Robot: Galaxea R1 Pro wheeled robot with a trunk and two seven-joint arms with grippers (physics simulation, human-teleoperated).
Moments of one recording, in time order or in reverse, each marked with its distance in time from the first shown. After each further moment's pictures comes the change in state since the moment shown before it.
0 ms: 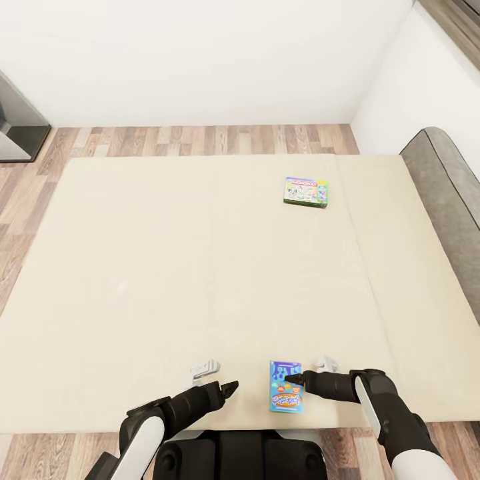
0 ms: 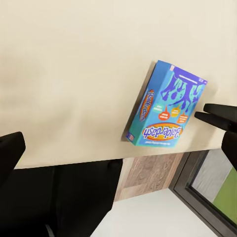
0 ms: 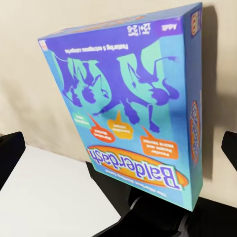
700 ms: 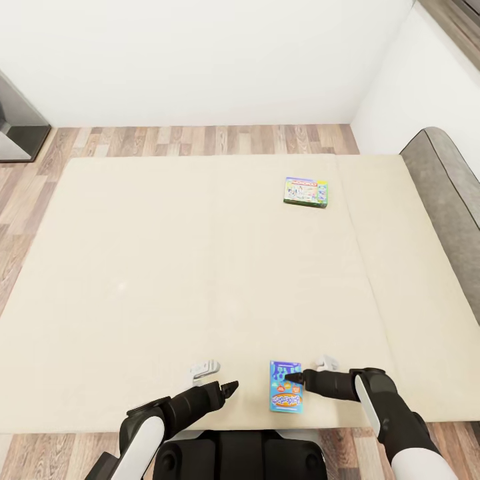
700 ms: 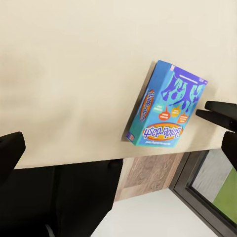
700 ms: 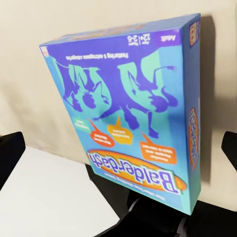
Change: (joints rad) left arm 0.000 0.000 0.000 0.000 0.000 0.000 0.001; right arm -0.006 -0.001 0.001 0.002 0.001 -0.005 -0.002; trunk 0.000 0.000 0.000
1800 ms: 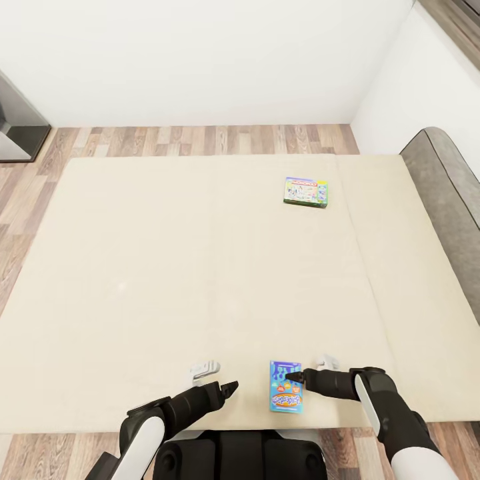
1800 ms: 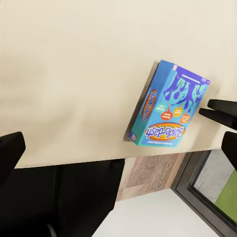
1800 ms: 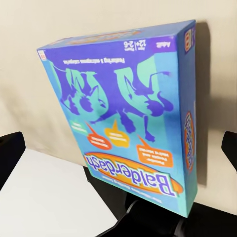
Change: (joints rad) left arm 0.000 0.000 -0.001 0.000 -0.001 0.000 0.008; right arm -0.003 0.000 0.000 0.001 0.001 -0.005 -0.009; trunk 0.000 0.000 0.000
